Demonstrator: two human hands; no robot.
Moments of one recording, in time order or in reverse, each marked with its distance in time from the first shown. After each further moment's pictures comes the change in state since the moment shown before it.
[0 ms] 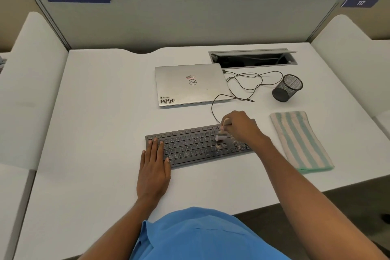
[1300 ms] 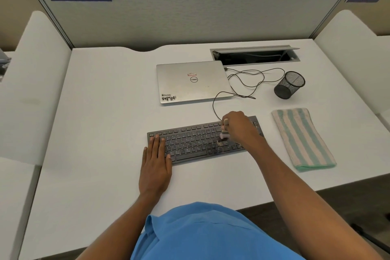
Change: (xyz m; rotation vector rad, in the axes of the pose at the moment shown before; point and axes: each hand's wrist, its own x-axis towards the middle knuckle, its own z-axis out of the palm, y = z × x) left_hand -0.001 0.002 -0.001 0.013 -0.002 -0.004; right_hand -0.007 -0.008 0.013 0.209 0.003 0.123
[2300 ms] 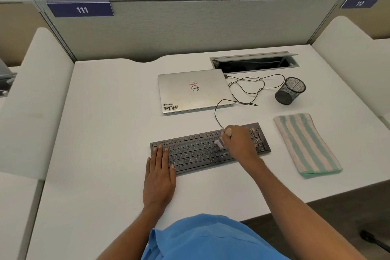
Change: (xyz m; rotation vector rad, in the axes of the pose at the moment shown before) left_hand 0.000 -0.002 0.002 -0.013 -0.002 0.001; right_hand -0.020 0.011 0.028 -0.008 0.251 -0.113
